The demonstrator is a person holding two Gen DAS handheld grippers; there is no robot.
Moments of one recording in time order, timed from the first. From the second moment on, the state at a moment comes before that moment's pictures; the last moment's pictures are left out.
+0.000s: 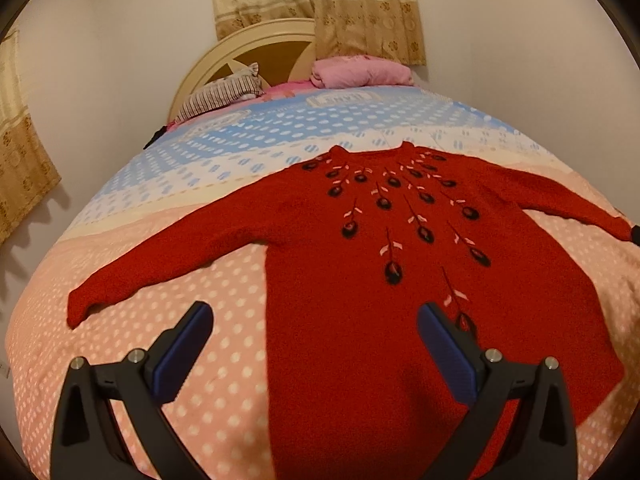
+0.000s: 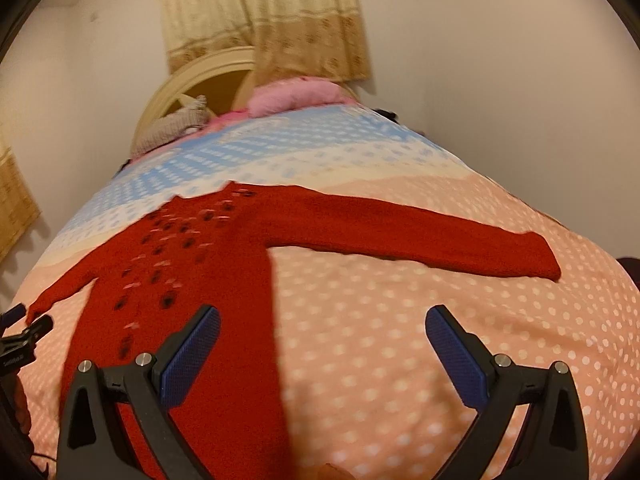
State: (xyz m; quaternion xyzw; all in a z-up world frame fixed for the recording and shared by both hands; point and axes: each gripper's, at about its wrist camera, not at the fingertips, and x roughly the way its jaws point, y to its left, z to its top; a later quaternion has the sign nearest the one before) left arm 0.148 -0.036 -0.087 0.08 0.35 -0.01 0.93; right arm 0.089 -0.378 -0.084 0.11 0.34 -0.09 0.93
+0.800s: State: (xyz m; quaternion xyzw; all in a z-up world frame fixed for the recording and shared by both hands) left arm 0.251 -0.036 -0.128 0.09 0.39 0.02 0.92; right arm 0.139 -0.626 -0.146 0.23 0.41 -0.28 0.84
